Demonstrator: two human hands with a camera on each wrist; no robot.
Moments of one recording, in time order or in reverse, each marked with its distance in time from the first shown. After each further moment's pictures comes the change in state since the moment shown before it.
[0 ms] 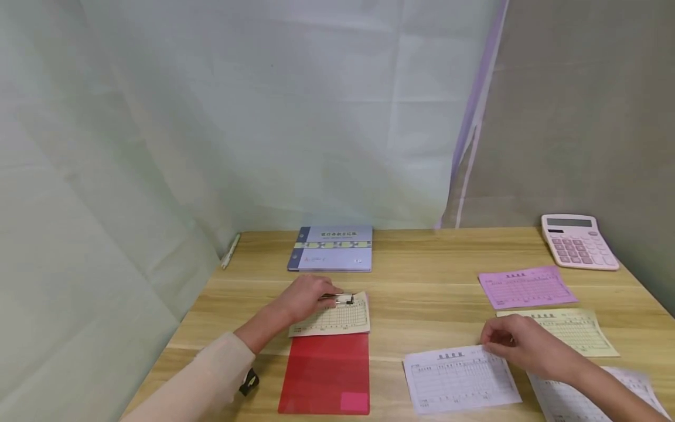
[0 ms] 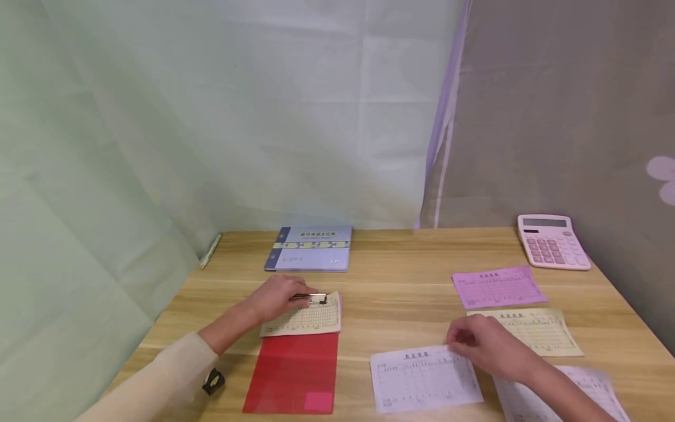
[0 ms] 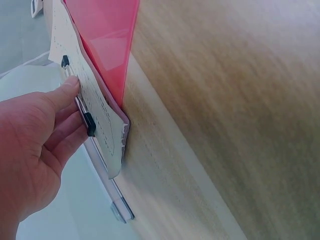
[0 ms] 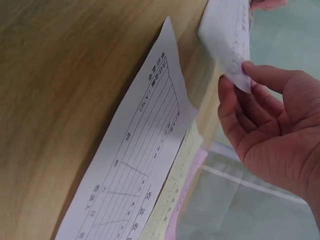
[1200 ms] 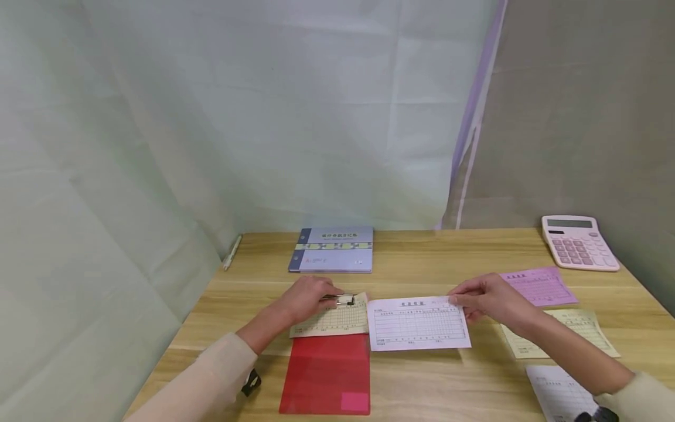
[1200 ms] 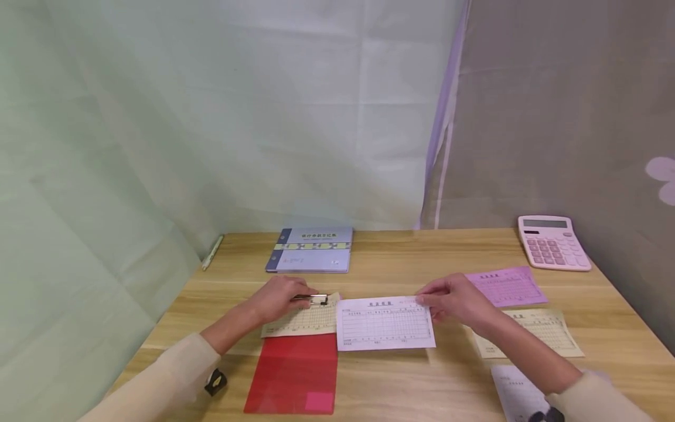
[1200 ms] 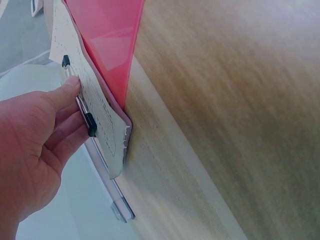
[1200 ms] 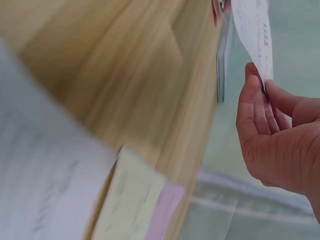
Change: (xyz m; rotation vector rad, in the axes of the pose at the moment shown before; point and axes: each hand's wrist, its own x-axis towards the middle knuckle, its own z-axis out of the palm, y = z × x) left_hand 0.001 0.002 0.000 0.036 -0.006 -0.013; right_hand 0.061 -0.034 -0.015 0.461 0.106 0.233
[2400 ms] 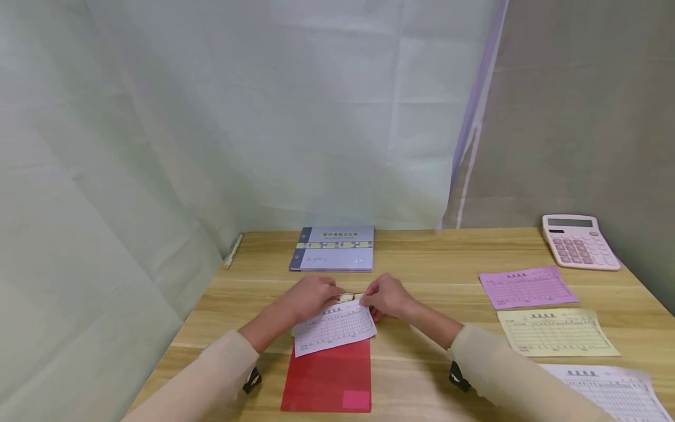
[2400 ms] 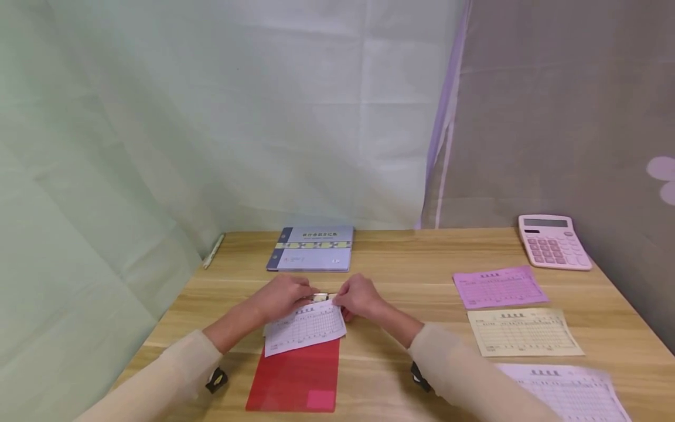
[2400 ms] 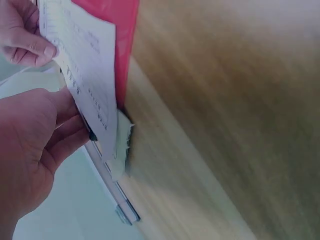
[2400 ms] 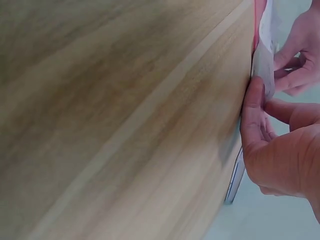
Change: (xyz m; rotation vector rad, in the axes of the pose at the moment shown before) left_hand 0.000 0.008 -0.003 0.136 -0.035 0.022; right_hand 0.108 -0.029 0.154 -0.083 0.008 0.003
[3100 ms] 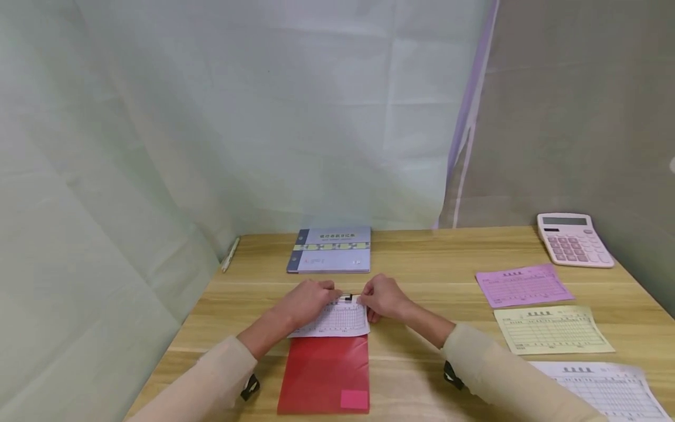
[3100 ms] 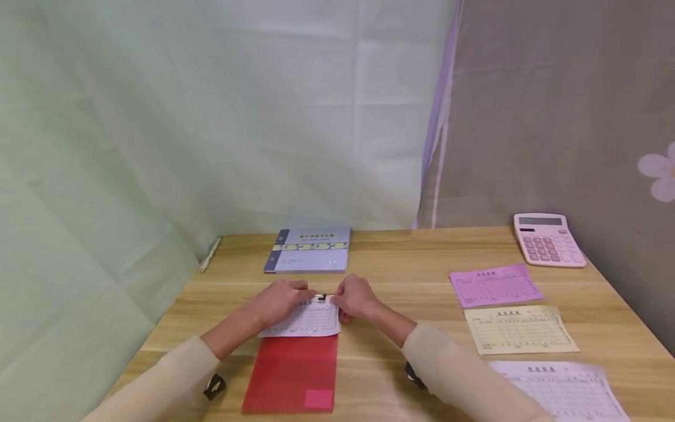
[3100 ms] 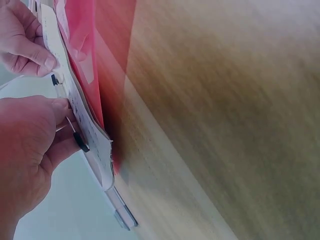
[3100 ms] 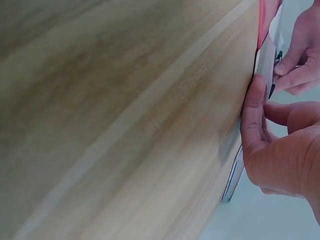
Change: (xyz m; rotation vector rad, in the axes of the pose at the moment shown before) left_hand -0.002 0.004 0.002 0.067 -0.027 -0.010; right_hand 0.002 0.000 -0.002 -0.113 -0.020 -0.086
